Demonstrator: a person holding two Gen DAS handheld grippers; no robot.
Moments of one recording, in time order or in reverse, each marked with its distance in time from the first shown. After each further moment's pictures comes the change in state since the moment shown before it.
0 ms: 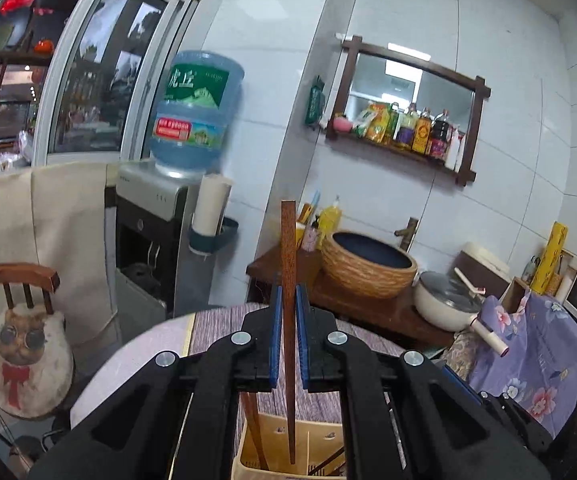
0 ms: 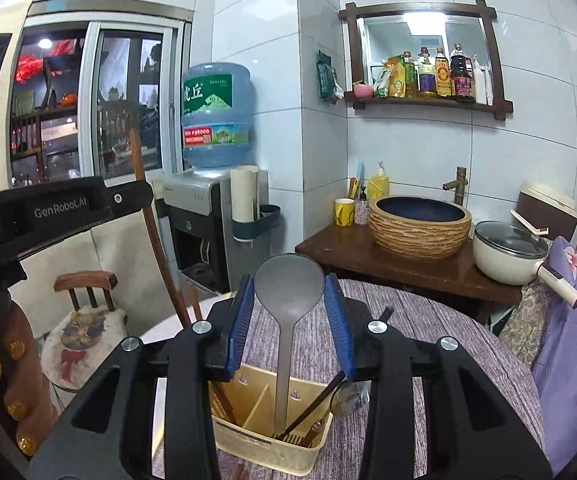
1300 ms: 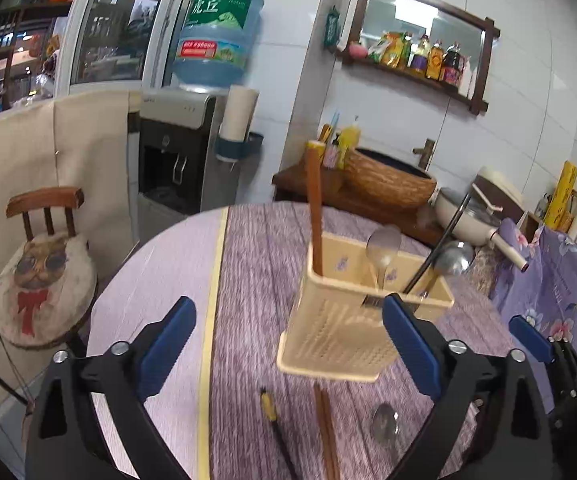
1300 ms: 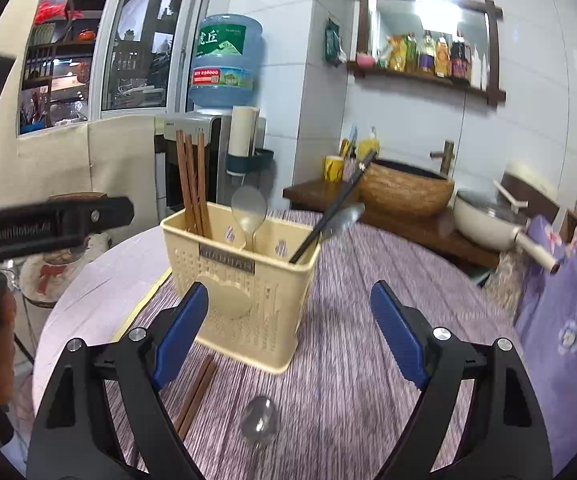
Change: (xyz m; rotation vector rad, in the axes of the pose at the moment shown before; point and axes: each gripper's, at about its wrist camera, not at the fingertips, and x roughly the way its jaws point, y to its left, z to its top) left arm -0.032 0.043 -0.116 0.023 0.221 0.062; right arm -0.056 0.001 -0.123 -0.093 0.104 -0.051
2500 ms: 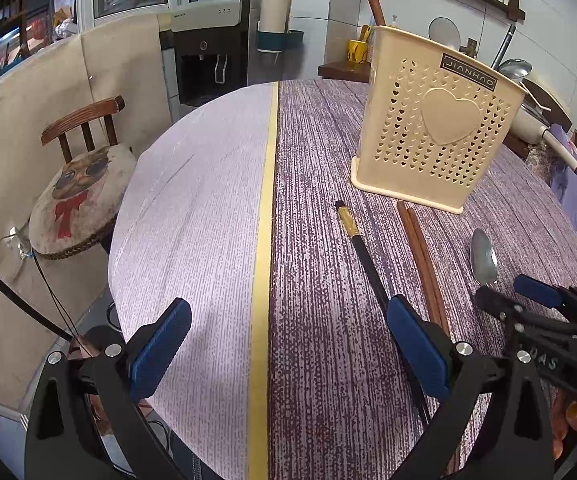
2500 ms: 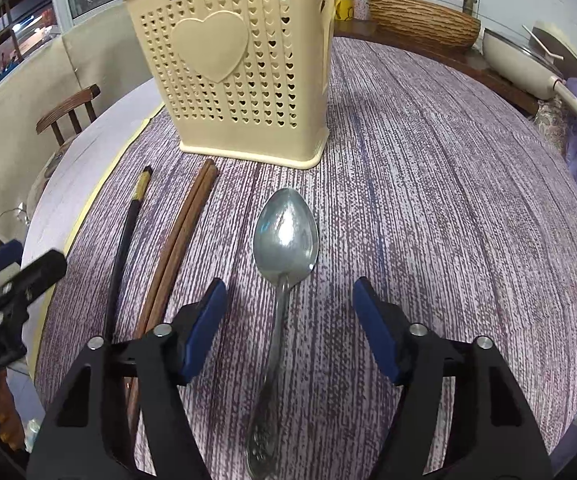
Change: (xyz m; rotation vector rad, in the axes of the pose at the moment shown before) left arm 0.013 0.030 -0.118 0.064 0.280 0.188; right arm 0.067 0.007 -0.110 0.129 0.518 0.084
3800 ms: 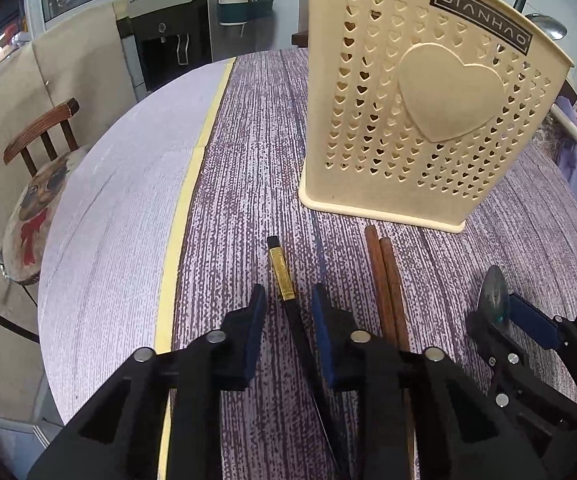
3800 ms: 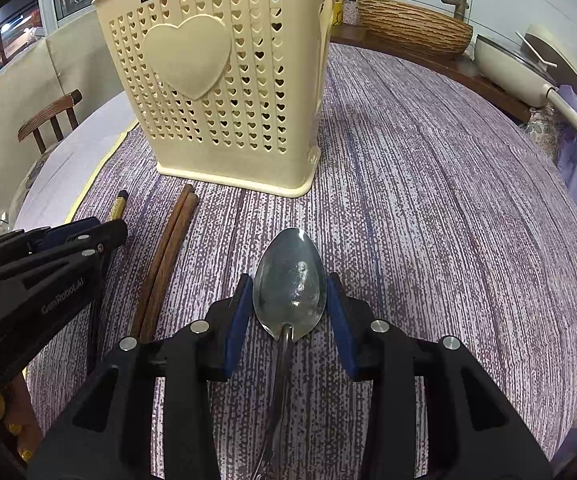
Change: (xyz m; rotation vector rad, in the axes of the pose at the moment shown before) left arm 0.063 -0.053 0.045 0.062 0.124 -0.006; right arm 0.014 0.001 0.017 -0.001 -0.024 -0.063
